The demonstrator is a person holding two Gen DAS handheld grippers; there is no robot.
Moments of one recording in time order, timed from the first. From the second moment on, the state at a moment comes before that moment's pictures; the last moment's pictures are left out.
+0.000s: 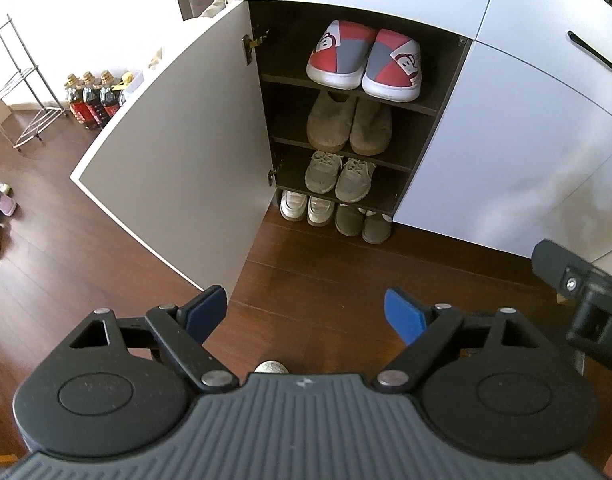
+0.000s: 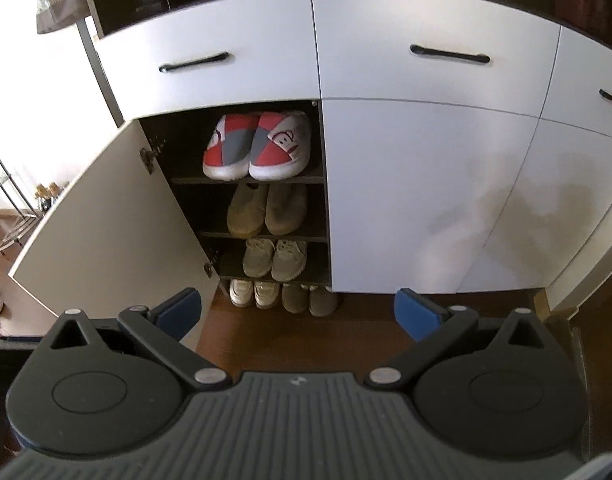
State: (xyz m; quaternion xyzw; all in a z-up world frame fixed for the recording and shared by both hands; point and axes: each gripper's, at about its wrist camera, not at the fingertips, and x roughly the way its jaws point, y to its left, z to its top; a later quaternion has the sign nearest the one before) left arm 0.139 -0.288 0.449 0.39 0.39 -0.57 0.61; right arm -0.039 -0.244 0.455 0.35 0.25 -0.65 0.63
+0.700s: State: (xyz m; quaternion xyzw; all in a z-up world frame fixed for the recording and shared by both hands) left arm 0.125 -0.311 0.458 0.40 0.35 -0.58 0.62; right arm -0.047 -0.264 0.450 0.37 0.25 -0.66 0.61
